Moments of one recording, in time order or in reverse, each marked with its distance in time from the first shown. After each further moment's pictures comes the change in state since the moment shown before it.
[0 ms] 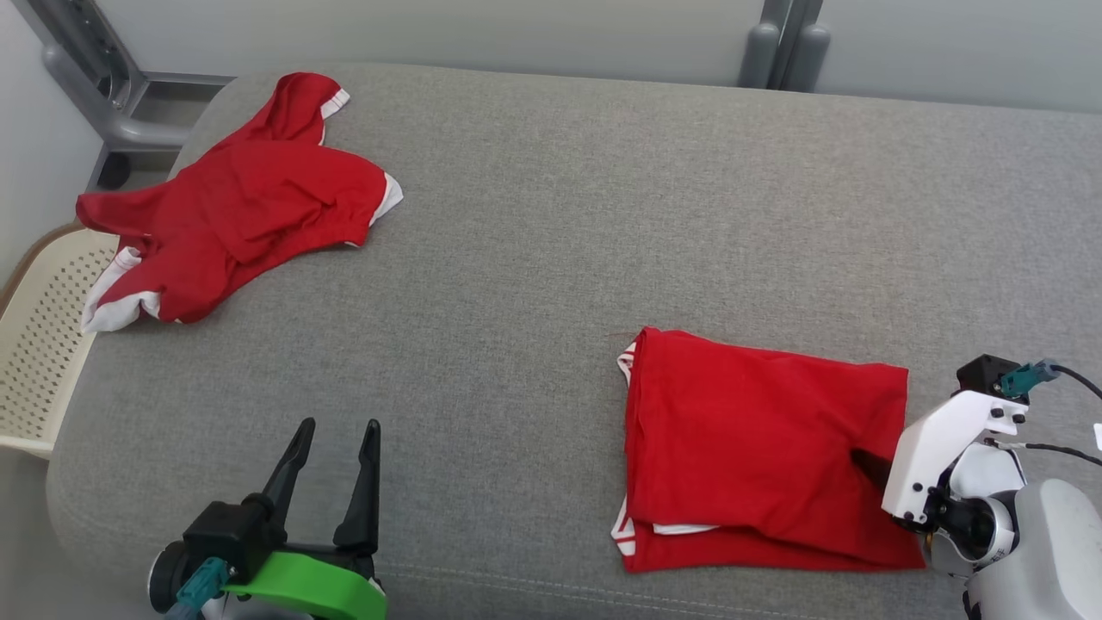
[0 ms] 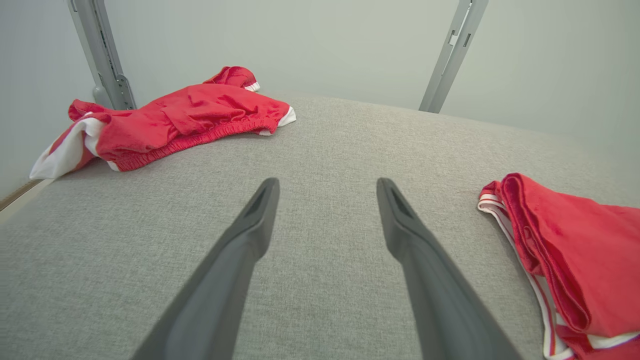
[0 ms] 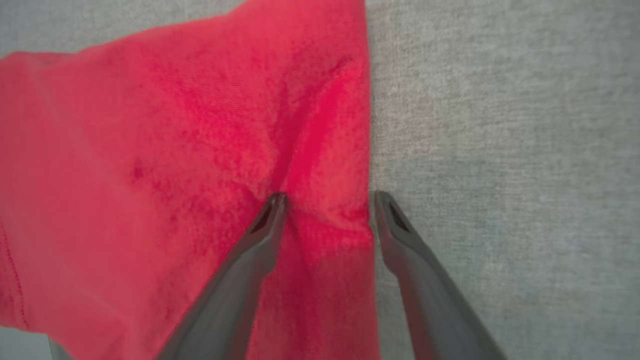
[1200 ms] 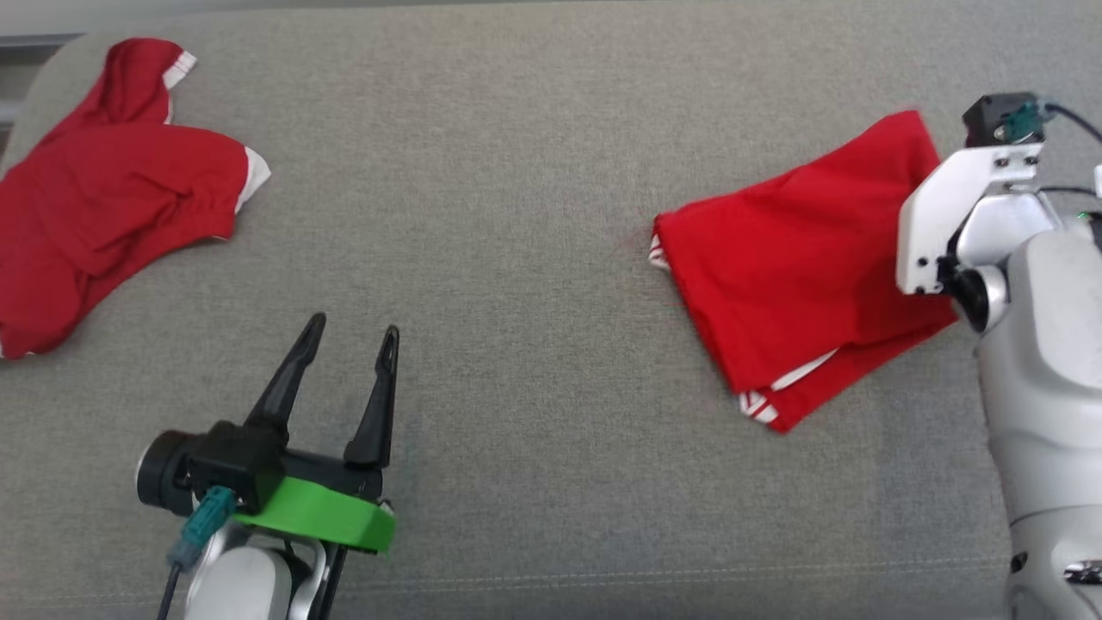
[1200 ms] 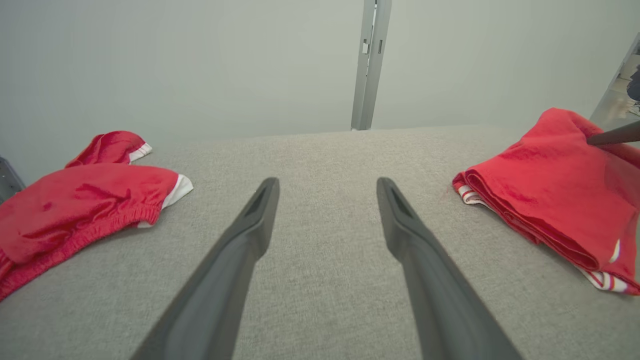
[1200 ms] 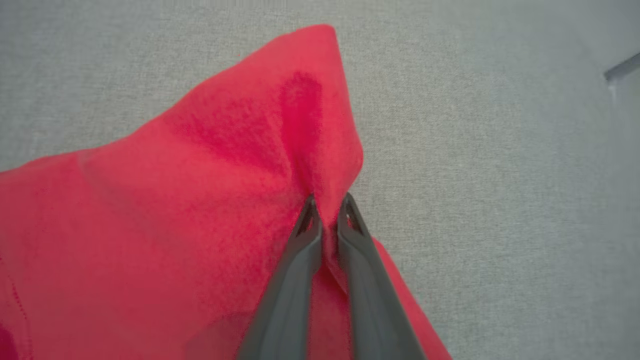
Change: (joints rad) left arm -0.109 0.027 -0.037 -0.123 0.088 0.009 0.020; right arm -0.489 -0.068 0.055 0.224 -0.371 0.001 -0.166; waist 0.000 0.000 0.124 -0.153
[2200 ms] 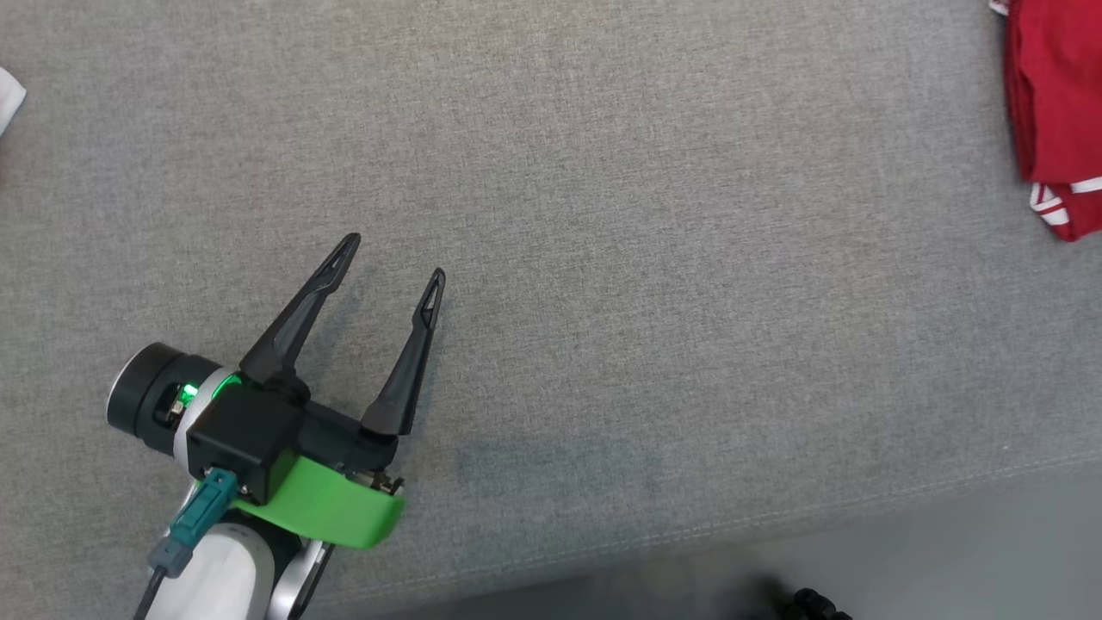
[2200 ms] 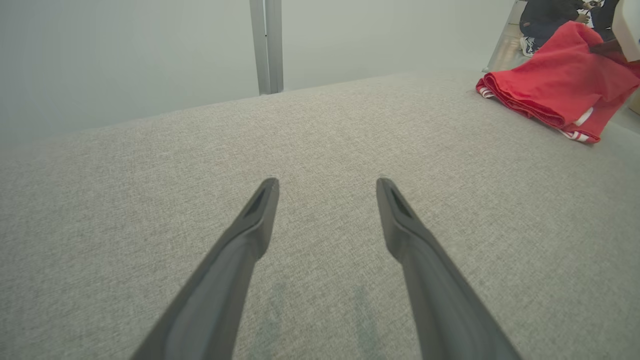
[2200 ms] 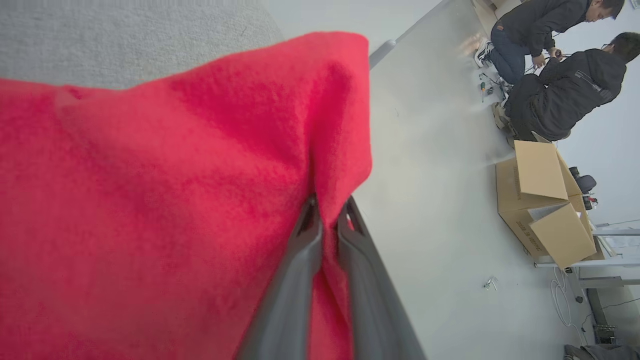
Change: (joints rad) left arm -0.062 0.112 -0.089 -0.355 0.050 0.000 0.194; right arm -0.239 -0.374 -0.173 0.168 -0.281 0.000 -0.272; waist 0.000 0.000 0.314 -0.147
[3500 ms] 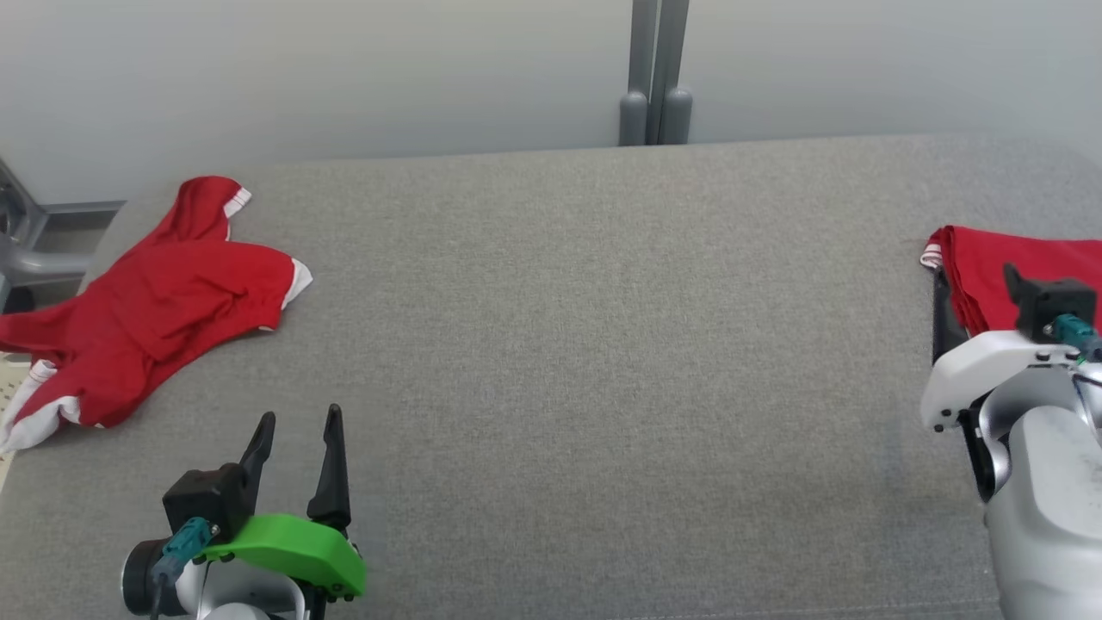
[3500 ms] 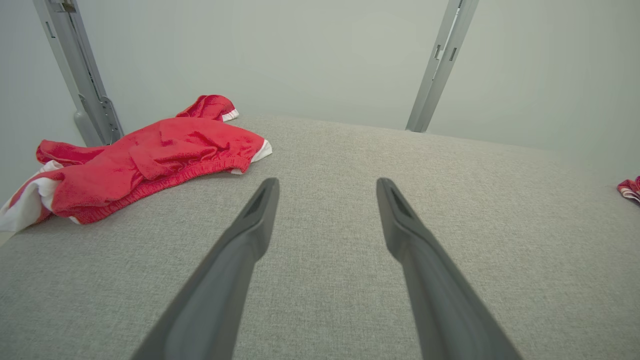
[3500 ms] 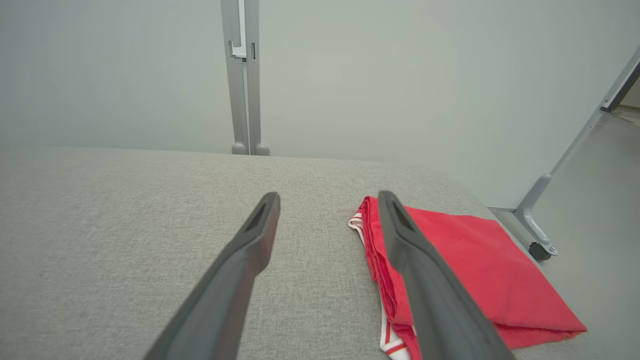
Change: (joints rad) left arm 0.119 -0.118 0.111 0.475 -0.194 0.151 -0.103; right arm 0.473 0.325 0.079 -0.057 0.215 0.000 -0.518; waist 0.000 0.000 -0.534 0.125
